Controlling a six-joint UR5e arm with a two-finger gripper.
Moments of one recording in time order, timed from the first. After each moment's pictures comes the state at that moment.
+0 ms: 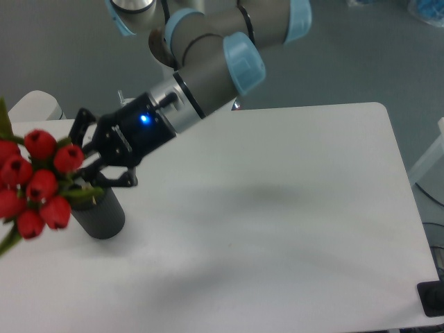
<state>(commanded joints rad) 2.38 -1.70 -1.74 -1.02 0.29 0.99</state>
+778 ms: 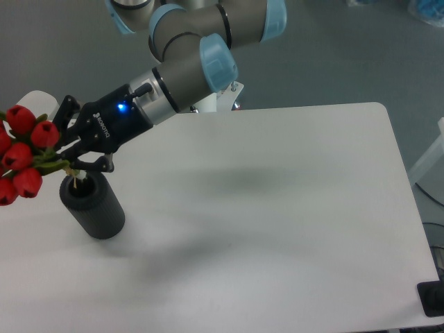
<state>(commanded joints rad) 2.33 -1.75 -1.75 -0.93 0.29 1.00</state>
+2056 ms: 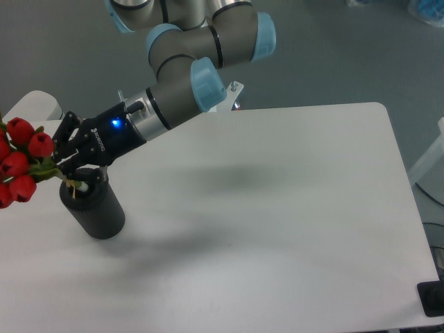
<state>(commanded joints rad) 2.32 -1.76 -1.87 -0.91 0.31 1.17</state>
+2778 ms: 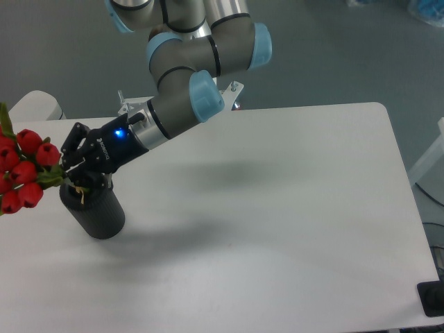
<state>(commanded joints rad) 2.31 -1.78 -1.94 -0.91 0.37 1.30</state>
